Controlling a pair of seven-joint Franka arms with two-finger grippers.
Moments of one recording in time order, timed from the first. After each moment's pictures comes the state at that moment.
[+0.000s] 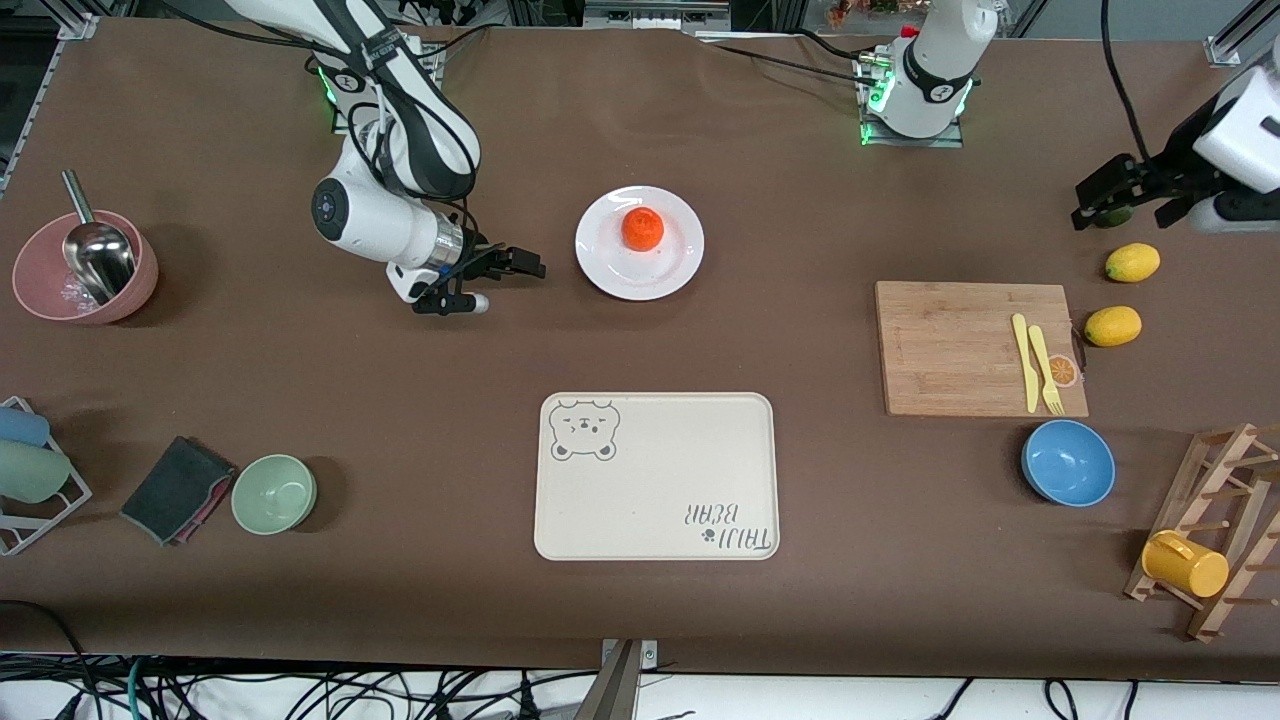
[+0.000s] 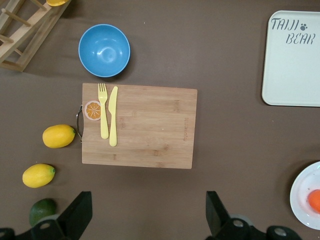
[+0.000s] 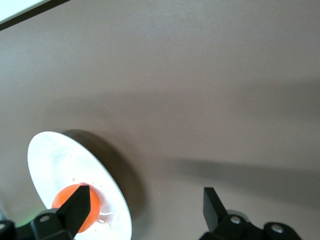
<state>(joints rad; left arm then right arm) 0.02 -0.16 -0.01 -1.80 -0.02 1.62 -0.05 0.21 0.27 0.30 -2.33 0.82 2.50 -0.11</state>
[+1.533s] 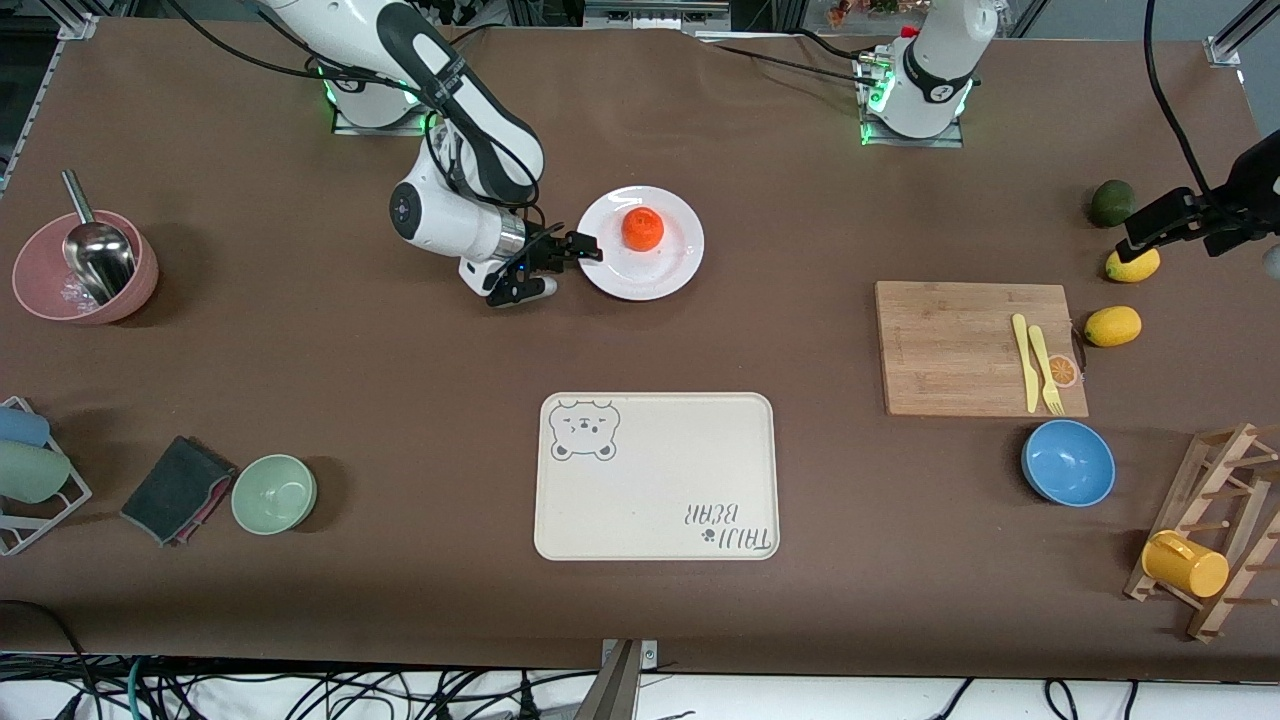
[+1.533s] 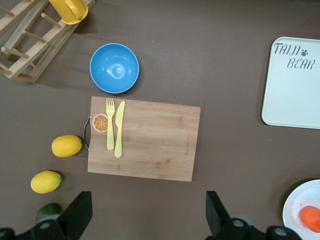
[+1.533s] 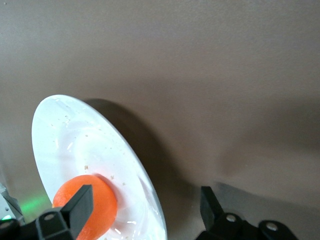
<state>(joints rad) 0.06 0.03 -0.02 -1.52 -0.02 1.52 -0.07 0.32 0.43 0.40 -2.27 1.04 2.66 -0.33</state>
